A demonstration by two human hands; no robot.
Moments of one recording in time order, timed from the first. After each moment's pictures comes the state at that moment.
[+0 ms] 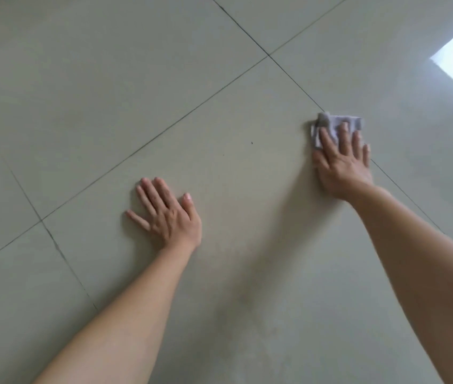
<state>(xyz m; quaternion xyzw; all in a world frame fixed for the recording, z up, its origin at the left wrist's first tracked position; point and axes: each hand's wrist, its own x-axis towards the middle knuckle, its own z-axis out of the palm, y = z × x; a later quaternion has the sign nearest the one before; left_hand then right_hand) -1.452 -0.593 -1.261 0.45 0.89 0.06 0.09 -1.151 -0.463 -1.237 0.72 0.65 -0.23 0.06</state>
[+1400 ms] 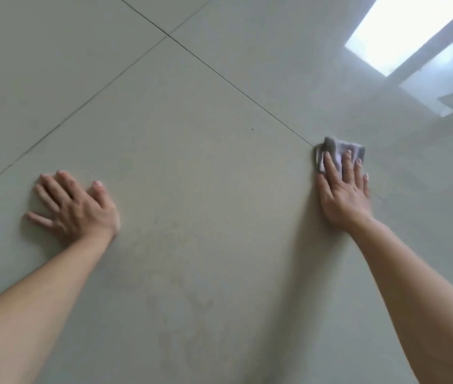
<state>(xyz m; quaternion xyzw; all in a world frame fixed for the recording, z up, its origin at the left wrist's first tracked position) -1.452 -0.601 -1.273 0.47 0.87 0.08 0.06 -1.008 -0.617 -1.232 0.81 0.54 -0.22 0.03</state>
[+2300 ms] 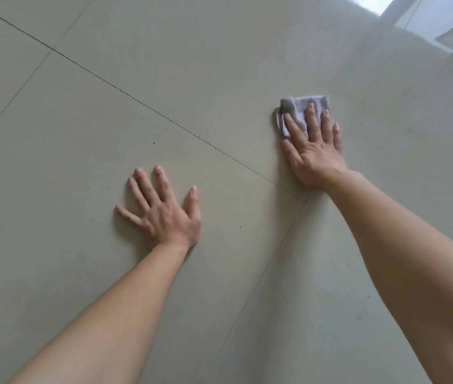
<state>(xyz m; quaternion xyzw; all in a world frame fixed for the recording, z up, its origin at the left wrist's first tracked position) -1.147 -0.598 -1.267 0.62 0.78 0.00 0.10 -0.854 -0.549 -1.240 0.75 0.60 -0.25 0.07</state>
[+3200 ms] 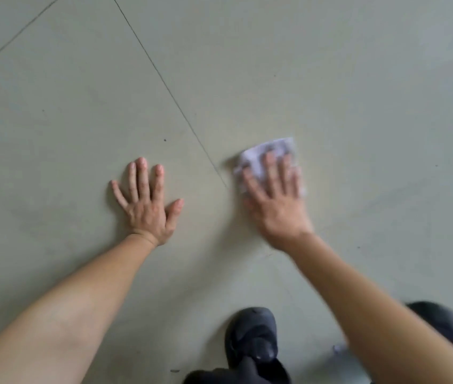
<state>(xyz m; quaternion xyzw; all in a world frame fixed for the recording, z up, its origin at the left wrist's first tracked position) -1.143 -0.592 -1.252 0.61 0.78 -0.09 0.12 -0.865 -0.496 -1.239 0.47 0.83 -0.28 0.07</state>
